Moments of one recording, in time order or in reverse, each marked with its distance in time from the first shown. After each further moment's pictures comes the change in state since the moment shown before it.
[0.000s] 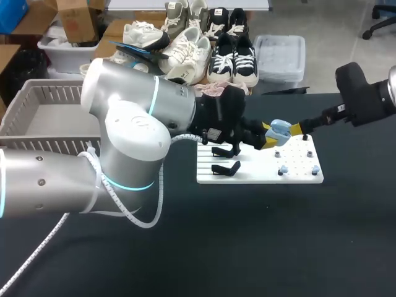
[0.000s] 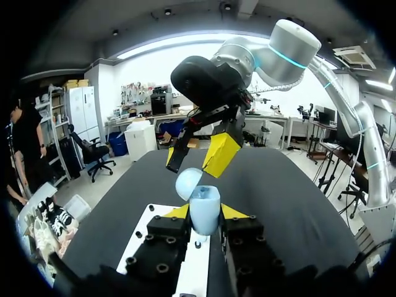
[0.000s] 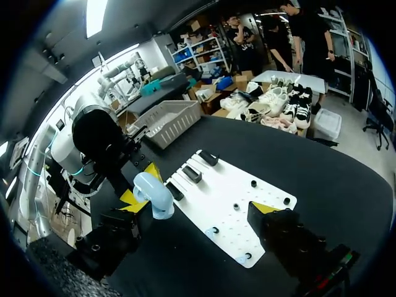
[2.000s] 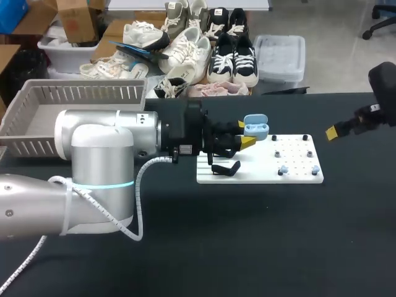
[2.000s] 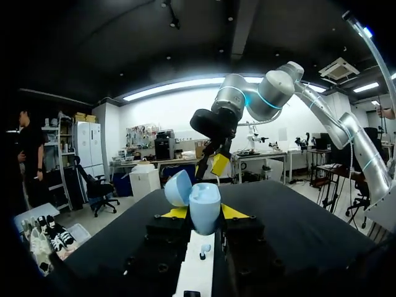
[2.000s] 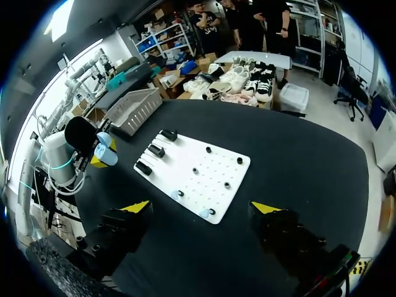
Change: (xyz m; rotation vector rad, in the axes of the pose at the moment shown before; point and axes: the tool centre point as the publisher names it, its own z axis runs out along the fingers) left arm 0.005 -0.001 -0.042 -0.027 -0.350 0.042; right arm 0.042 -0.042 -0.058 0.194 0.127 0.143
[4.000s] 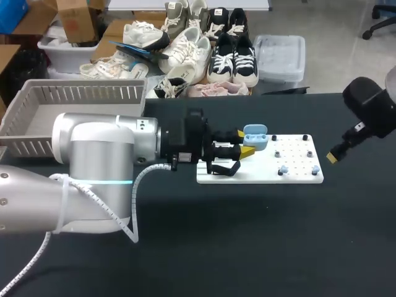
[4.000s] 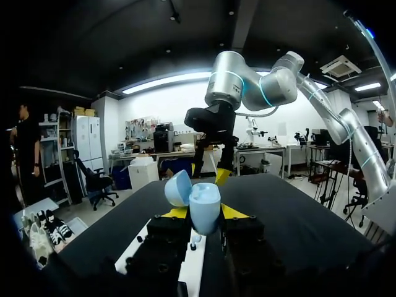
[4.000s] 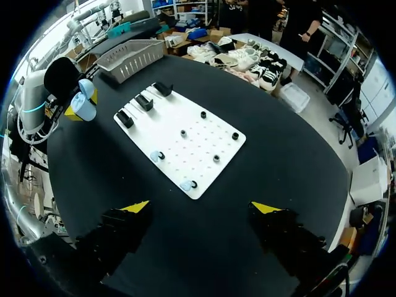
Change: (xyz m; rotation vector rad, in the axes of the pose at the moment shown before) left arm 0.013 -0.015 -0.002 0.005 0.054 -0.006; right arm 0.035 -0.012 0.021 0.187 0.240 -0.252
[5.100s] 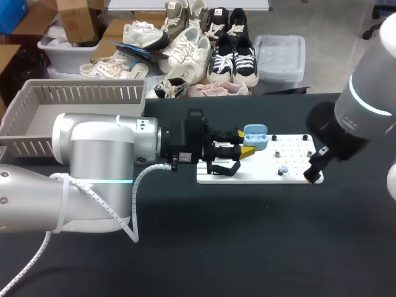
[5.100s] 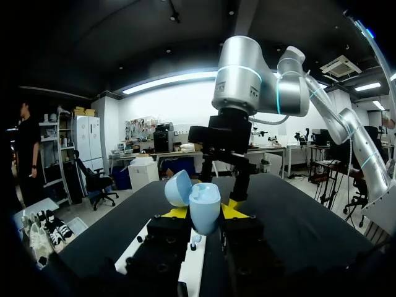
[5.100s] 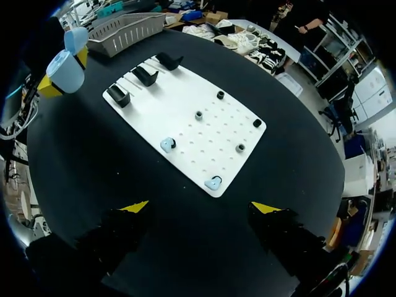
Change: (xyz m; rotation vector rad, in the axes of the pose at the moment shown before) left arm 0.000 0.000 0.000 0.000 0.000 0.000; right arm 0.006 0.041 0.038 0.145 0.140 -0.016
